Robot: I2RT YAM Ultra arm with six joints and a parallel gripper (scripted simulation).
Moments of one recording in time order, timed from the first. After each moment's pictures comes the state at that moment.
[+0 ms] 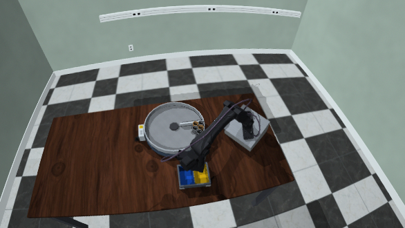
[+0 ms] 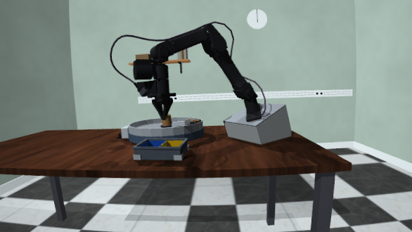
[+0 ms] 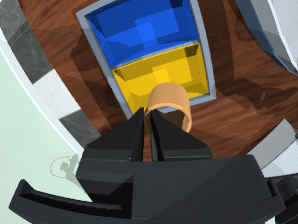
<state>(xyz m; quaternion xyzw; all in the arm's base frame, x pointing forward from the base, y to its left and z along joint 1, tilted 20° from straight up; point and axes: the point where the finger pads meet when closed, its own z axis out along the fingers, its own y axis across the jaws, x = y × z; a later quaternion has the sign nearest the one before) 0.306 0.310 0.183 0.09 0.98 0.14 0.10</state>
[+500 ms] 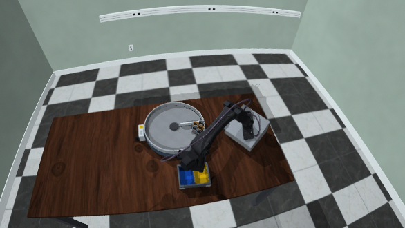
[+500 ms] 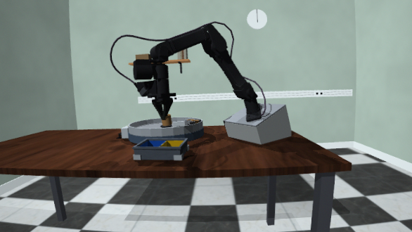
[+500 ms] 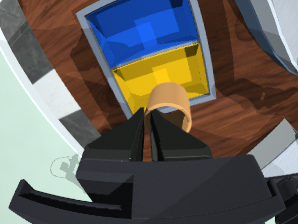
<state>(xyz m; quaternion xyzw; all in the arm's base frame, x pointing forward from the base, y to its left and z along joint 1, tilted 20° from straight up) 0.306 0.310 0.183 0.09 0.98 0.14 0.10</state>
